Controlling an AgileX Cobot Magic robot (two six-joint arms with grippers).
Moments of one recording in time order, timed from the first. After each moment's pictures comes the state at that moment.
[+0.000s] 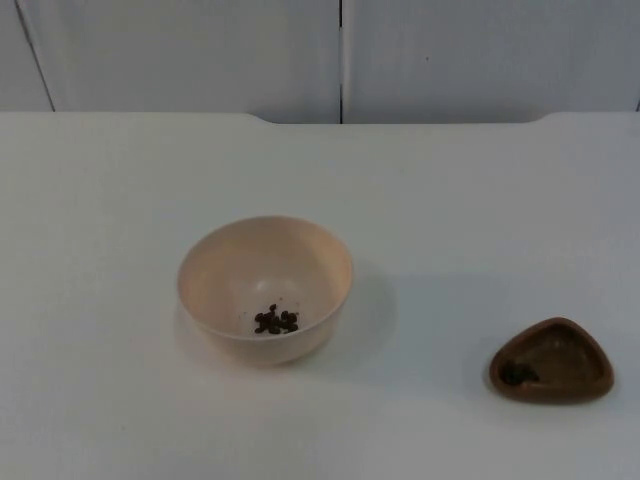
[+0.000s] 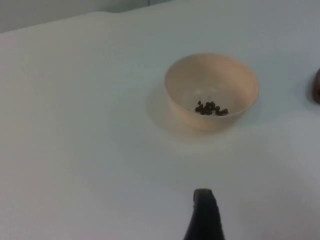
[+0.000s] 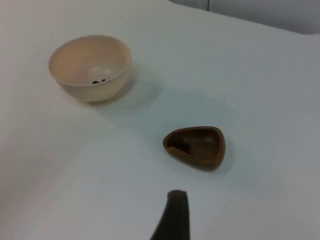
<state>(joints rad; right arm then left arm) 0.44 0.00 -0.52 0.06 1.08 -0.07 -0.41 0.00 -0.52 -0.05 1.11 0.01</state>
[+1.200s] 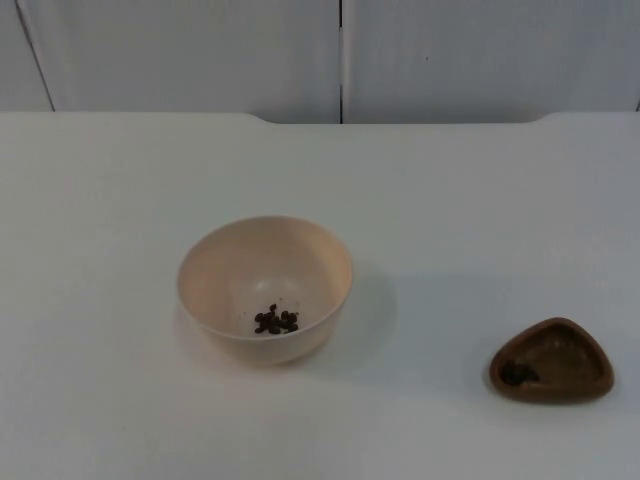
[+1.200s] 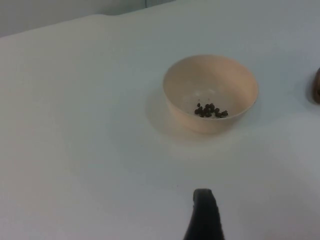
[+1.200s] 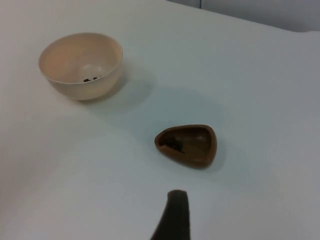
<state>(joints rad) 0.44 0.00 -0.52 0.03 1.08 -0.06 -0.41 0.00 -0.50 -0.06 1.09 0.03</state>
